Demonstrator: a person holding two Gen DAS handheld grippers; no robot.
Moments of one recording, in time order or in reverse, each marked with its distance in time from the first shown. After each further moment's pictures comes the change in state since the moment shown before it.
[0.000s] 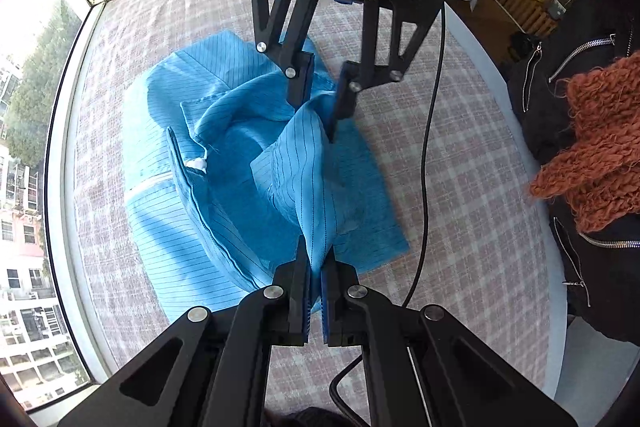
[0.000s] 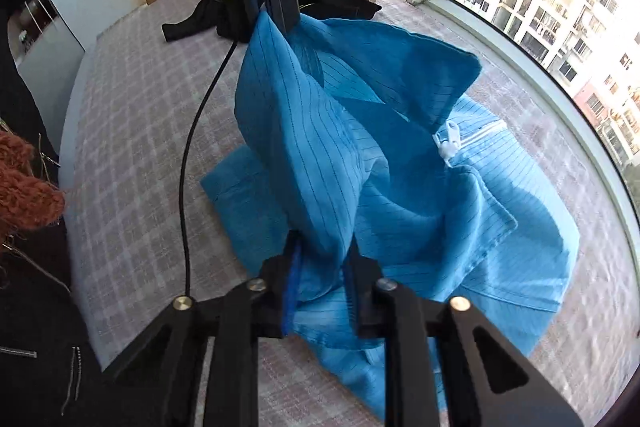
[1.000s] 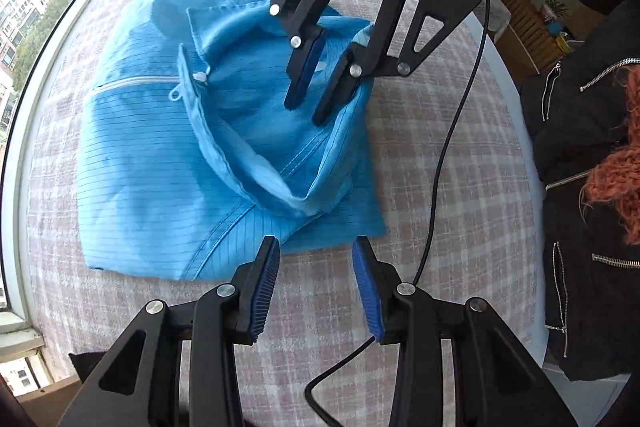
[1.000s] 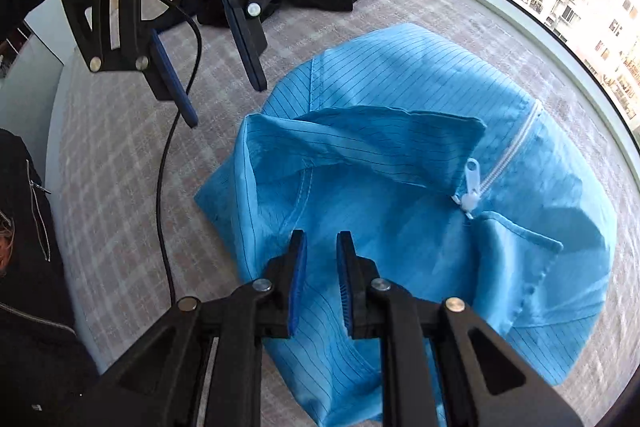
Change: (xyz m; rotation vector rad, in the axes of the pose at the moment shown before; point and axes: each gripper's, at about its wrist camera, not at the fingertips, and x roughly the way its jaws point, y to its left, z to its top) left arm 0.050 -0.016 -0.029 -0.213 -0.067 -0.081; right arm 0.046 0.016 0.008 0.109 0.052 0.034
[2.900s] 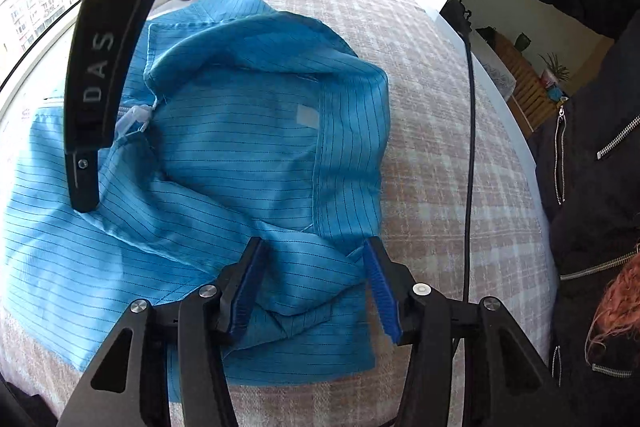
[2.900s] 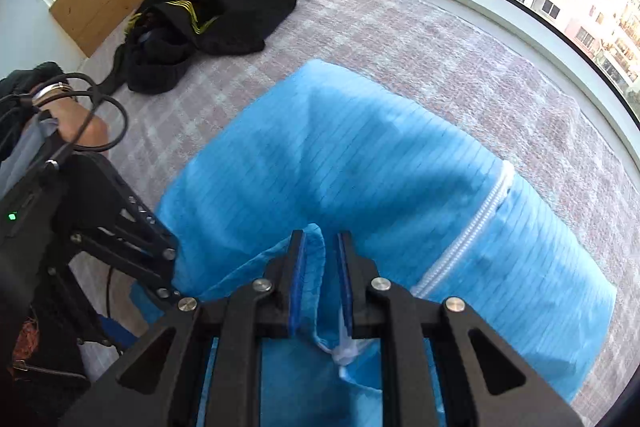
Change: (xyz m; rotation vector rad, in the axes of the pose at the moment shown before) left arm 0.039 0.017 0.005 -0.116 -0.247 0.004; right arm 0.039 -0.108 0.042 0.144 -0.002 0.058
